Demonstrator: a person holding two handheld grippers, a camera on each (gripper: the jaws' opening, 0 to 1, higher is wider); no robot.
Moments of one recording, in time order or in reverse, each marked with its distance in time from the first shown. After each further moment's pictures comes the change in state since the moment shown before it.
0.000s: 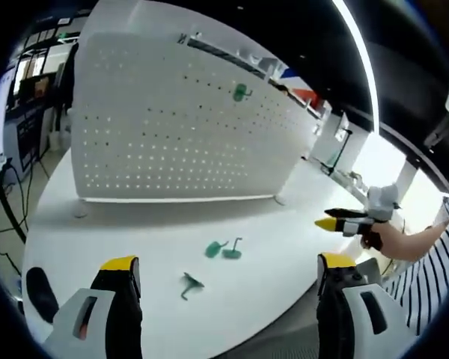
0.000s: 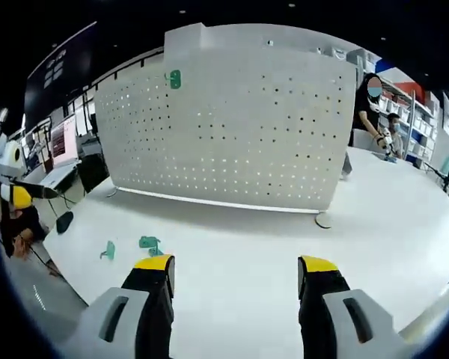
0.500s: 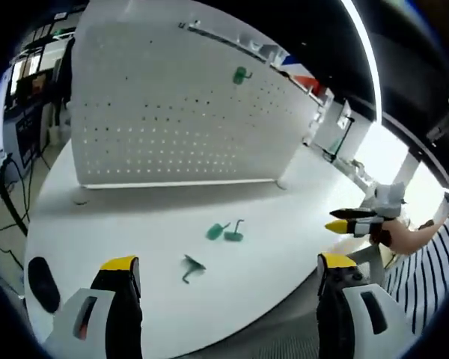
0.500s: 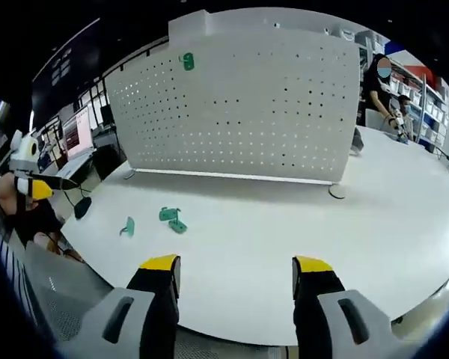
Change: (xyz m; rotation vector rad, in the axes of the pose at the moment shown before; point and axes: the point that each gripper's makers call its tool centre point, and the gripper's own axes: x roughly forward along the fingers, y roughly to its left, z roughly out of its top) left arm -0.002 0.002 -0.025 -0.003 0.083 0.016; right arm -0.020 0.022 -0.036 0.037 0.101 0.102
